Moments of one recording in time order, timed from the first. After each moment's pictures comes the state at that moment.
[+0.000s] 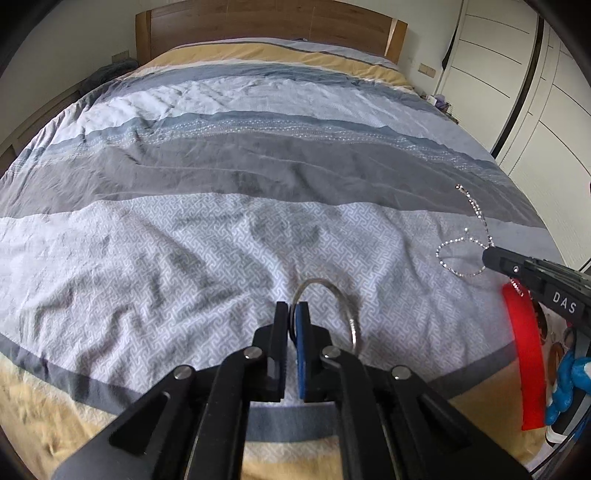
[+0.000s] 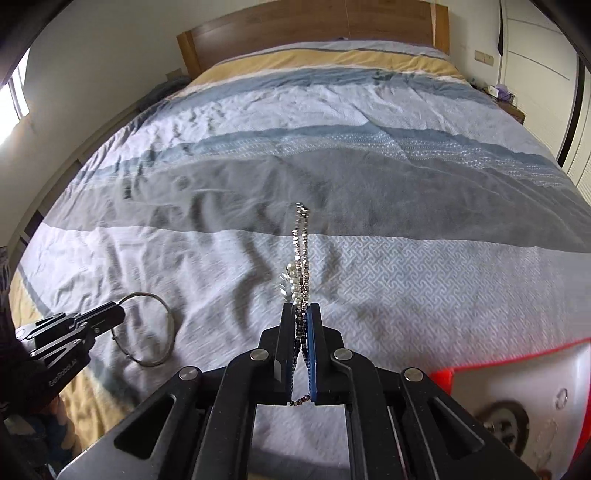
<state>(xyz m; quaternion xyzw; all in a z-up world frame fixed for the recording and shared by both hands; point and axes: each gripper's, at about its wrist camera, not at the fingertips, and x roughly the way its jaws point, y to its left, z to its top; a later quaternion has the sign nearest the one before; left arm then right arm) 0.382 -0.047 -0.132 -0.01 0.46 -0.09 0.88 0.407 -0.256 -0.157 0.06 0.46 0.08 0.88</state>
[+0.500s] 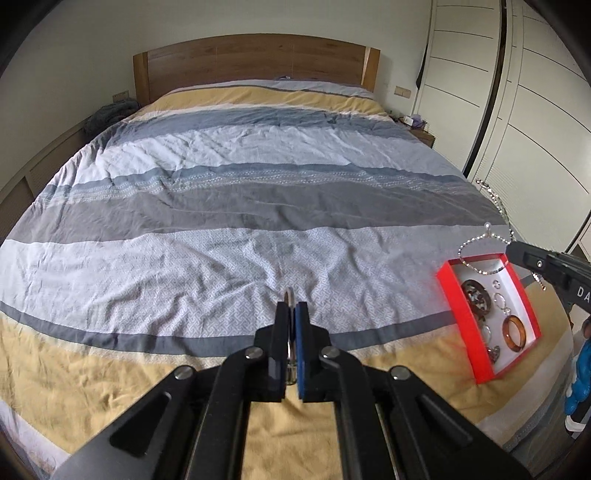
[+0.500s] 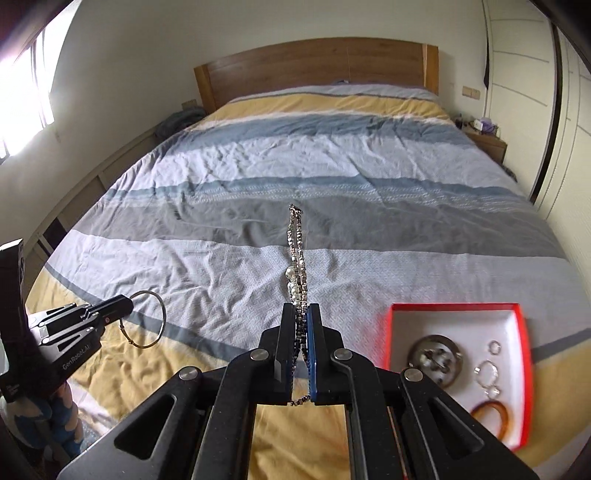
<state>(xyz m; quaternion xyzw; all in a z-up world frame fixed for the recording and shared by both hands) 0.275 -0.045 -0.028 0.02 0.40 -0.10 0.91 0.280 -0.264 -0.042 0.05 0.40 0.07 0.91</state>
